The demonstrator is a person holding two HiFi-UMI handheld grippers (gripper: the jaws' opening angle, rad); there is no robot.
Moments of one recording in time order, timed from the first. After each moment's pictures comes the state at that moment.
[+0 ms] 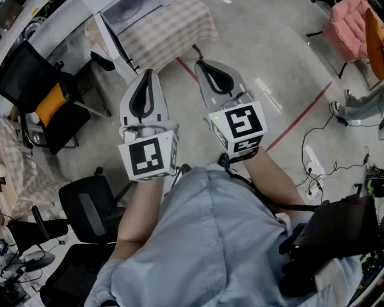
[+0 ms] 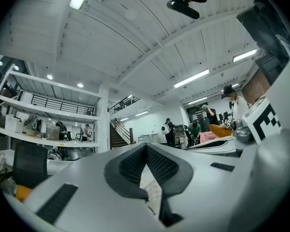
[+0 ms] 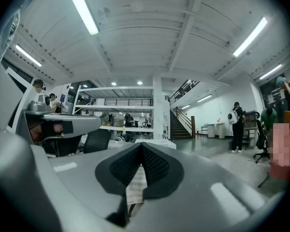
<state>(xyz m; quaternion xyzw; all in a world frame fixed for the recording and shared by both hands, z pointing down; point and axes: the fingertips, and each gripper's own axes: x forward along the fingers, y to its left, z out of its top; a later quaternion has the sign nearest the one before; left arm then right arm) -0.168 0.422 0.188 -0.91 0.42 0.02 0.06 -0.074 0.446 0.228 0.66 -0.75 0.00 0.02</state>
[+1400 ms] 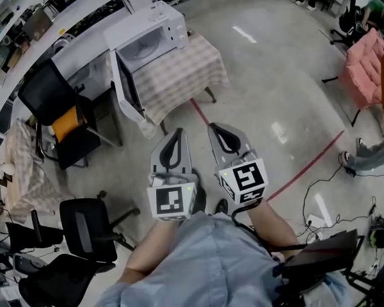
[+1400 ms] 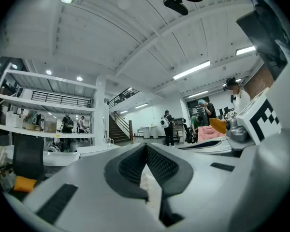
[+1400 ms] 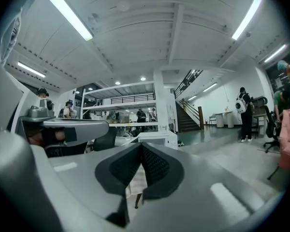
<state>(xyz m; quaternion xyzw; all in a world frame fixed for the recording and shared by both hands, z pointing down) -0.063 0.451 0.234 -0.91 0.42 -0.02 0.04 0.008 0.464 0.270 0.62 -0.79 0.04 0.01</state>
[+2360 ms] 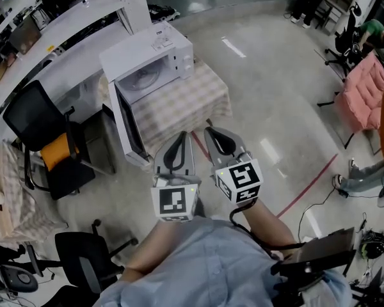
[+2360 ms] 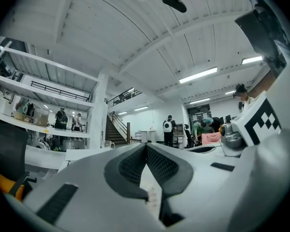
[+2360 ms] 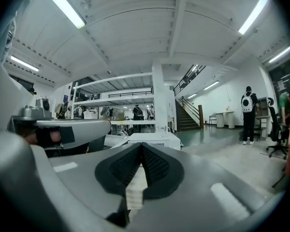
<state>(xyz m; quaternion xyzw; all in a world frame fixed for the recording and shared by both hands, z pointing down) -0.047 0.250 0.228 -0.92 0.40 0.02 0.01 0.013 0.254 0.265 0.62 -0.78 0.05 0.03</state>
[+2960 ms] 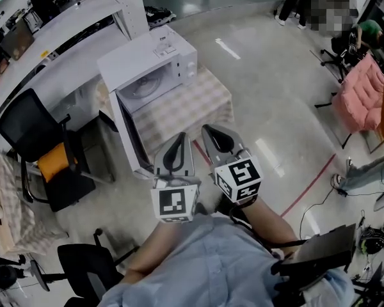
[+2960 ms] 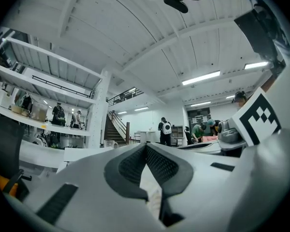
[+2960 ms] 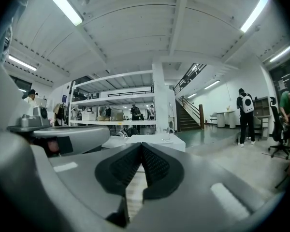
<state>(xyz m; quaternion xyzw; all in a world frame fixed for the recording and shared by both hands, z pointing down) -0.066 0.182 0.231 -0.92 0.39 0.03 0.00 -0.007 0.183 0.256 0.63 -0.78 0.05 0.03</state>
